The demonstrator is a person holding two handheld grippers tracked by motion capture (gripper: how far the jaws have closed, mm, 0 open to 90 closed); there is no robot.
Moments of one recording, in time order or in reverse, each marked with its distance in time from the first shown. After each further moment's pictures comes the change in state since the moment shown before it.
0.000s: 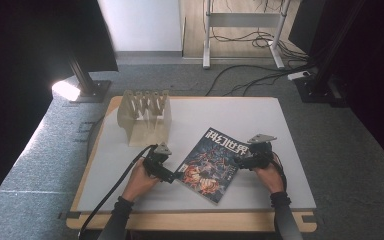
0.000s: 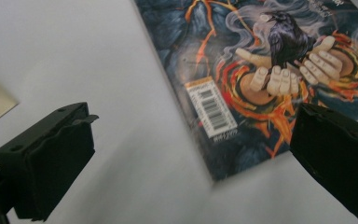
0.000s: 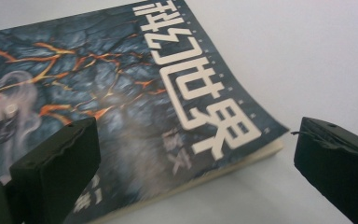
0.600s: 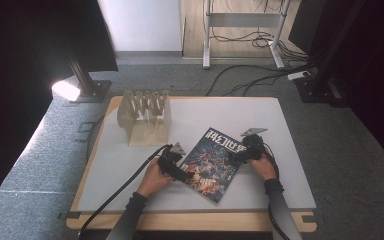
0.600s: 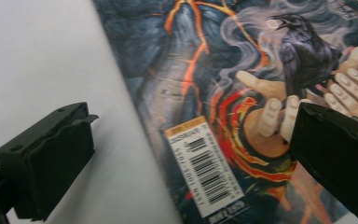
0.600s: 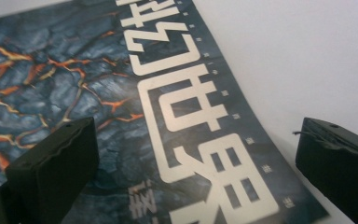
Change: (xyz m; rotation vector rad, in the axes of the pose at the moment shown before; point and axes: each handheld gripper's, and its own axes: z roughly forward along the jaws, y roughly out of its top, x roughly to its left) left arm -0.007 0.010 0.043 0.023 -0.057 0.021; right arm -0.019 0.006 0.047 0.046 0.114 0.027
